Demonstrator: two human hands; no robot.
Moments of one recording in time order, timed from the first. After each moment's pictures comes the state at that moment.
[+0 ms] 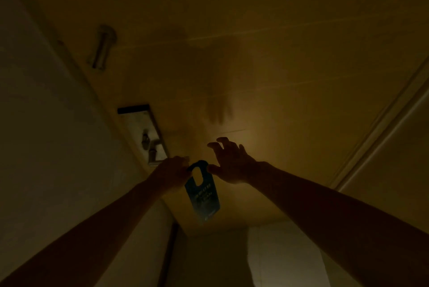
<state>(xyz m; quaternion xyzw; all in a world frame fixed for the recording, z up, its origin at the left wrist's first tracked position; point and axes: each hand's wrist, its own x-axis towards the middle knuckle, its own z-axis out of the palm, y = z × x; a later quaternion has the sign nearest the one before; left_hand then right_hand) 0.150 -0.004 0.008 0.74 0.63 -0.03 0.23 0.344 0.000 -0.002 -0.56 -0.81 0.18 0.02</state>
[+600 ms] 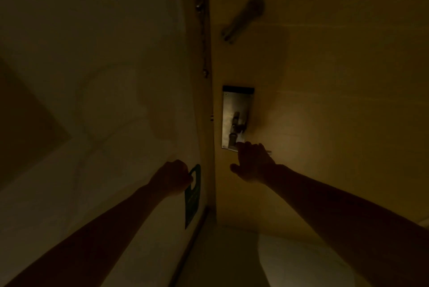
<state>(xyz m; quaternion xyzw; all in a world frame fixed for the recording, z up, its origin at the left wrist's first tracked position) -0.050 -0.050 -0.042 0.60 0.77 -0.04 0.21 0.177 0.023 -0.035 -0.51 -0.85 0.11 -0.06</state>
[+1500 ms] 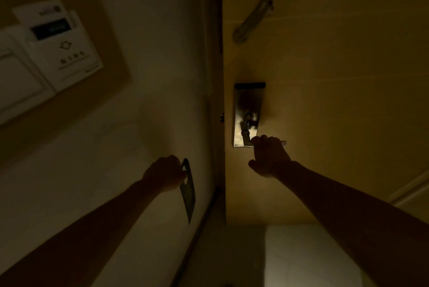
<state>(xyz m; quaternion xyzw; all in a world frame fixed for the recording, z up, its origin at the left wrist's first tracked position) -0.080 -0.210 -0.042 0.58 0.79 0.00 0.20 0.203 -0.121 -0.047 -0.54 -0.84 0.04 -0.02</state>
